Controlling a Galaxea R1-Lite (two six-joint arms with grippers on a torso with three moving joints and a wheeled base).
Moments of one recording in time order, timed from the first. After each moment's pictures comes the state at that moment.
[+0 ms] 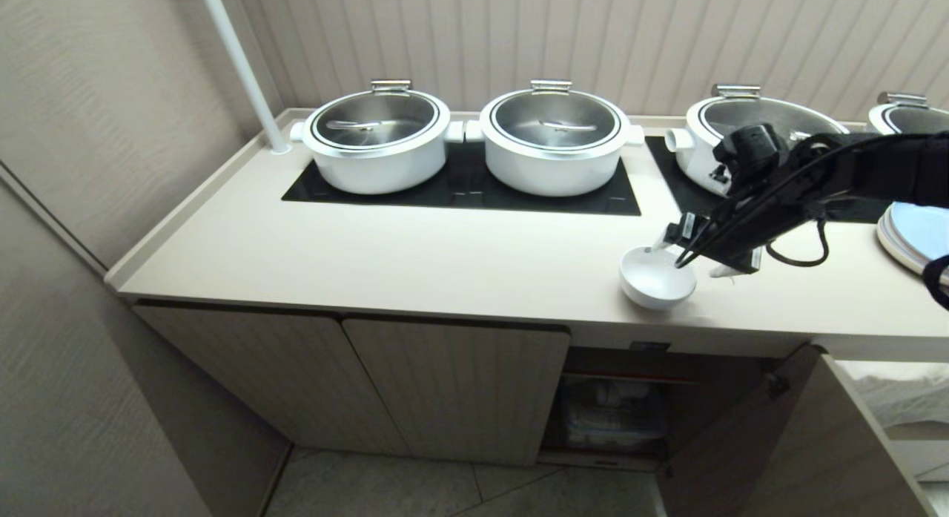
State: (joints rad) left arm 0.00 0.00 0.00 0.00 0.01 -0.03; right arm 0.10 2.17 -1.95 0.63 0.03 0.46
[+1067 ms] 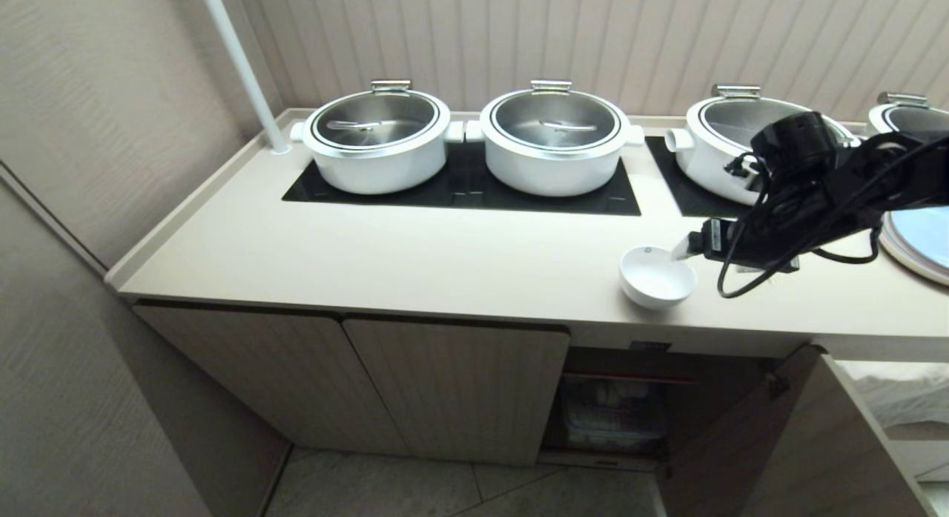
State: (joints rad) left arm 0.00 0.00 0.00 0.00 0.01 -0.03; right arm 0.11 1.93 -1.61 0.46 -0.01 0.23
